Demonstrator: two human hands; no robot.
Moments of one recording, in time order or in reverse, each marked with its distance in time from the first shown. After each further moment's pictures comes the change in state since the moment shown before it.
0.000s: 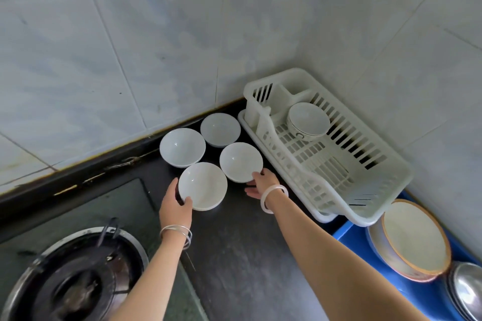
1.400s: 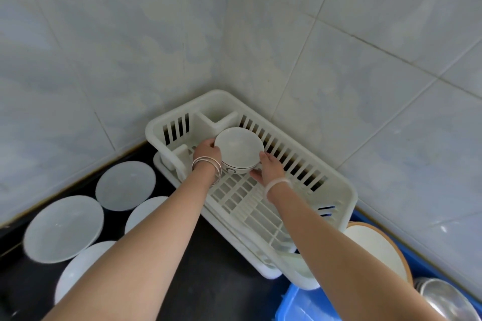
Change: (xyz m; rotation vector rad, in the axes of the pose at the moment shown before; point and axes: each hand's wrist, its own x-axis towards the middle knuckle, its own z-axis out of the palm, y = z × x) left_hand 0.083 0.219 0.253 -0.111 -0.429 0.105; right_hand 0.099 -0.081 -0.166 0.402 0.233 -0.222
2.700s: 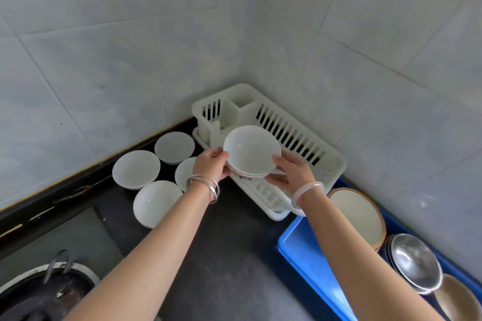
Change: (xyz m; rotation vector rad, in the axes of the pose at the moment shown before) left_hand -0.197 -0.006 -0.100 -0.425 -0.028 -0.064; right_hand -0.192 -0.007 -0.045 -0.005 -0.171 -0.054
